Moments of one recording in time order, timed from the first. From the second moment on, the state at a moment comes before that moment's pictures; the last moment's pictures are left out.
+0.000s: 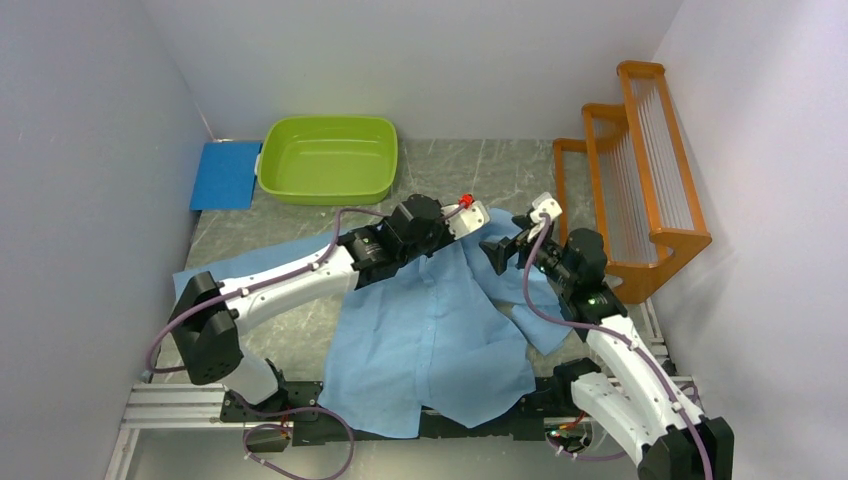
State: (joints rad) left arm -0.98 1.53 1.26 -0.16 -0.22 0.40; right arm 0.26 0.81 0.55 0.13 -0.45 -0.11
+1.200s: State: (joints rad) left arm -1.22 1.75 1.20 0.10 -0.72 0.51; right arm 0.20 0.75 0.54 -0.15 0.17 0.58
